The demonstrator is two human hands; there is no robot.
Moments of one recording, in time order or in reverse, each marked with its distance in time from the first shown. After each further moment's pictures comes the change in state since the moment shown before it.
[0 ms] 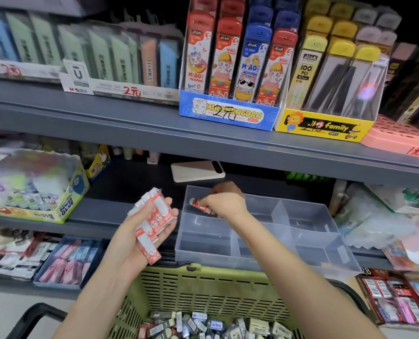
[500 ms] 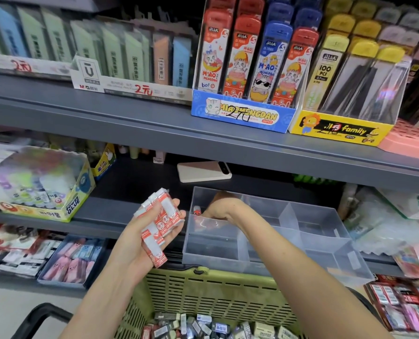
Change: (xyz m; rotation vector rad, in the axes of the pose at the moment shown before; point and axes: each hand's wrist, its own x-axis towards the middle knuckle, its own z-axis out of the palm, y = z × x) left_hand 0.002 0.000 -0.006 0.003 -0.027 0.003; right_hand 0.024 0.000 0.017 -0.357 -0.376 -0.004
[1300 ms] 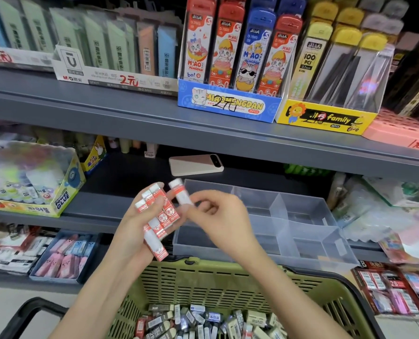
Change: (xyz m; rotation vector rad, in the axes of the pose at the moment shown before) left_hand -0.002 -0.009 0.011 0.120 -0.126 0.100; right_hand -0.111 0.006 0.027 0.545 0.570 -0.541
